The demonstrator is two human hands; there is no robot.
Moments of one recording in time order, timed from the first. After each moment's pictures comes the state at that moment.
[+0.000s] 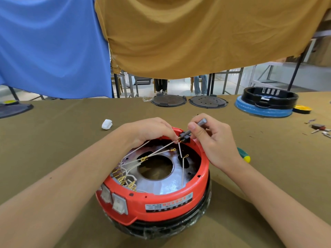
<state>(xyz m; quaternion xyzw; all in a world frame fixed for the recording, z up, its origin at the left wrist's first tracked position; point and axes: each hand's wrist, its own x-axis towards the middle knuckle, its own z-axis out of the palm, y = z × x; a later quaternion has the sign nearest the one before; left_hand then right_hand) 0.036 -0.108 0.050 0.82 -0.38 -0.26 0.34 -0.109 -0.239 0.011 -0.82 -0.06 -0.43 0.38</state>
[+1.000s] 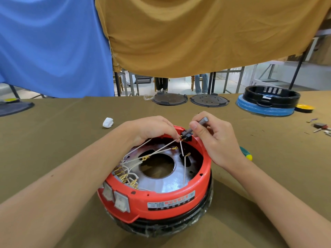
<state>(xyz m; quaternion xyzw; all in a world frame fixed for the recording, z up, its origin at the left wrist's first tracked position) 0.037 -0.109 0.049 0.83 -0.37 -0.26 0.34 -0.110 -0.240 0.013 -0.83 -0.08 -0.42 0.36</state>
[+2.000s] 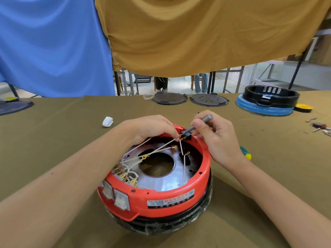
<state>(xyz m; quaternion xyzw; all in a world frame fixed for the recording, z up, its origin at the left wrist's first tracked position) 0.038 -0.108 0.050 0.82 -0.38 -0.27 0.33 -0.106 -0.243 0.007 -0.79 -0.04 -0.42 0.44</state>
